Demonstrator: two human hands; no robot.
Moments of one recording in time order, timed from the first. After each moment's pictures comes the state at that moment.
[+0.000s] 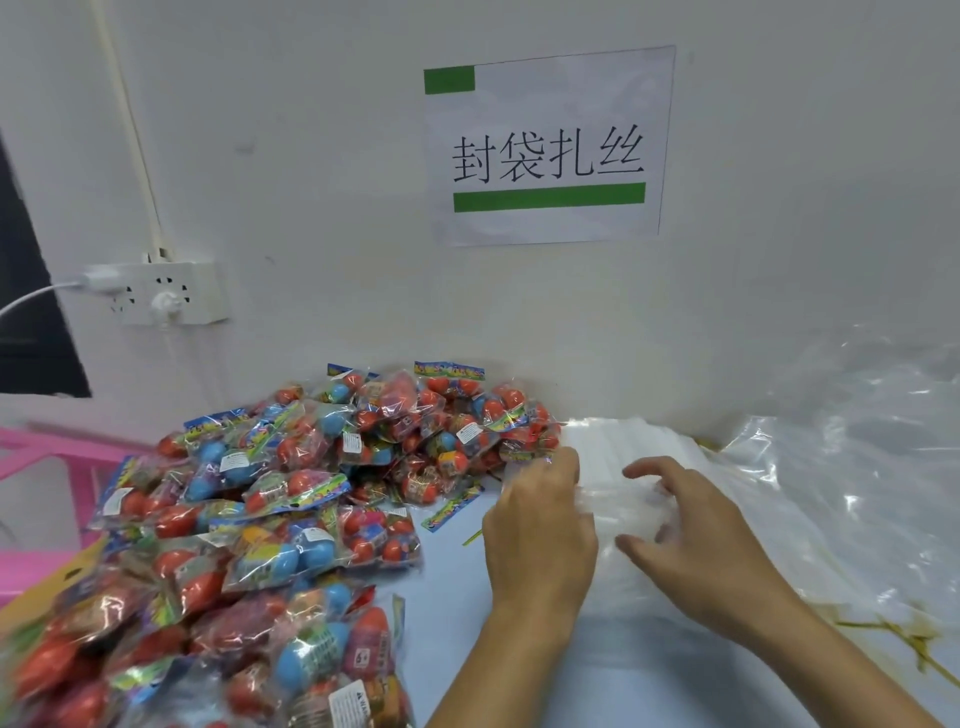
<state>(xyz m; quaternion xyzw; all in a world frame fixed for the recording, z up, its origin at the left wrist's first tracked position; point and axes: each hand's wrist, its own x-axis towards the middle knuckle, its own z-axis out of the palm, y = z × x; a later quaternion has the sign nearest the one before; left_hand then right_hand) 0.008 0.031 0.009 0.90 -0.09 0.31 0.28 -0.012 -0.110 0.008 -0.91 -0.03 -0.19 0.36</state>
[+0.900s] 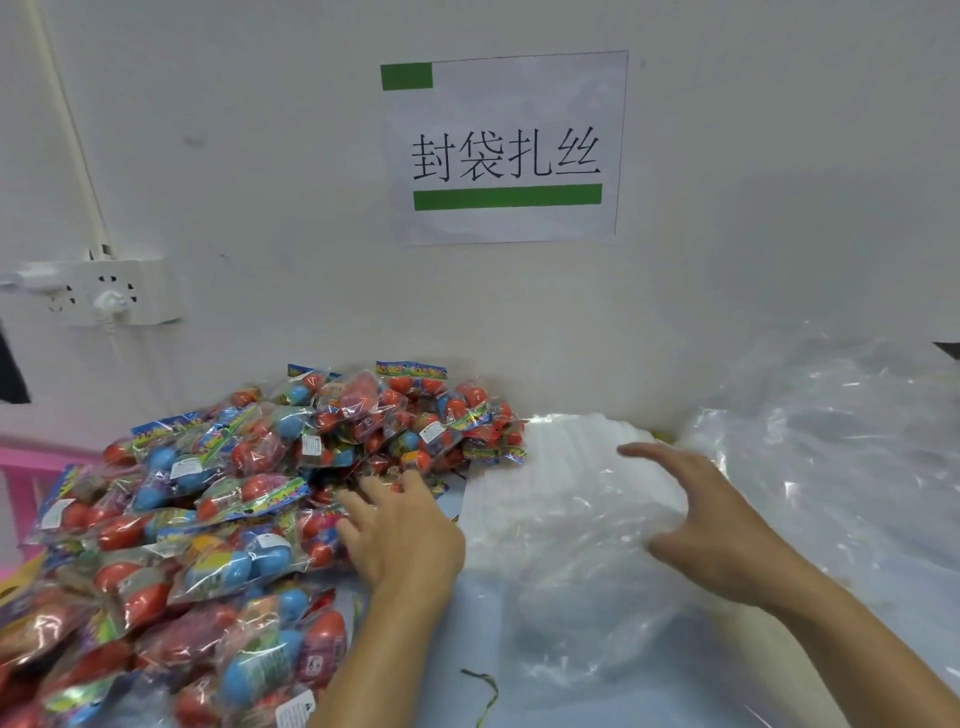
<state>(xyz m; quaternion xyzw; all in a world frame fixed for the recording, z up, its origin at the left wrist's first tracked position) 0.033 0.084 0.005 0.97 0.16 0.10 0.13 -0.015 -0.159 0.025 -0.92 -0.04 -0.11 0.36</state>
